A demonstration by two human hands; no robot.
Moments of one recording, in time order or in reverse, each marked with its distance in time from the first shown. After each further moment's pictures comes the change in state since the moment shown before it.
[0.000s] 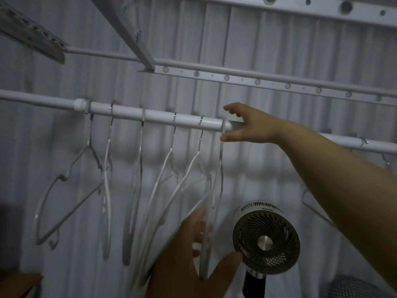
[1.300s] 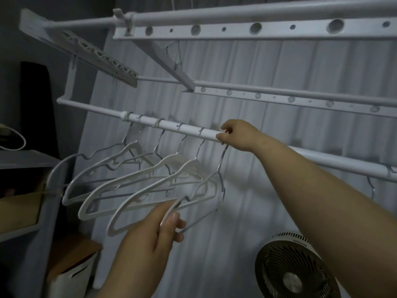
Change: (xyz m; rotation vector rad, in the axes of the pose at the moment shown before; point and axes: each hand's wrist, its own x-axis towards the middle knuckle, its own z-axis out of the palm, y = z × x) left_hand -0.045 0.052 0.042 0.027 0.424 0.027; right_hand 0.010 0.016 -0.006 0.133 -0.028 -0.148
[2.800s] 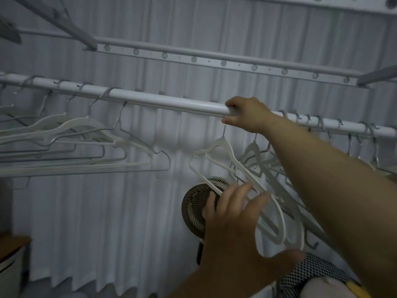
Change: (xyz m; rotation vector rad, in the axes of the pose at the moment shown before) left_hand -0.135 0.086 0.219 0.252 -0.365 0.604; right_hand -0.172 0.162 -0.099 -0.276 0.092 0.249
